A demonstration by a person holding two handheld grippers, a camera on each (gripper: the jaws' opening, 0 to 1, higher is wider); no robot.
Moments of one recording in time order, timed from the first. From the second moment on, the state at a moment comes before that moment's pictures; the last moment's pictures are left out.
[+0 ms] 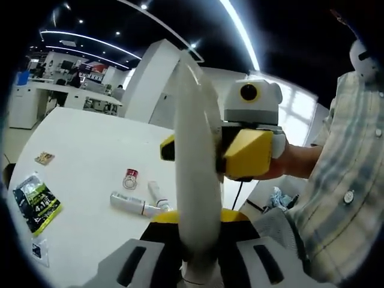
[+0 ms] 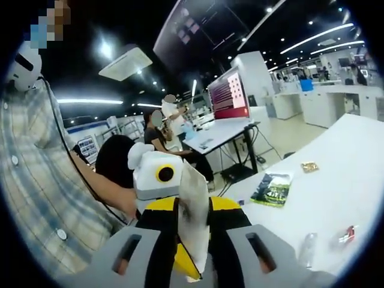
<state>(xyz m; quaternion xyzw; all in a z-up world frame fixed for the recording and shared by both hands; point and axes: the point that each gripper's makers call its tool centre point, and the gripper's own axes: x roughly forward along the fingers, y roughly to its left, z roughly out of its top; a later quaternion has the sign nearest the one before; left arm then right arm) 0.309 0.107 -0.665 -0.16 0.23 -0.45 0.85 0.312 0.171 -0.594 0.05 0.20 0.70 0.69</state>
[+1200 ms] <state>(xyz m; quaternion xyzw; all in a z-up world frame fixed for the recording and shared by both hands) 0.325 0.130 -0.687 -0.15 0.28 -0.36 0.88 0.333 0.183 -0.617 0.03 0.22 0.60 0.77</state>
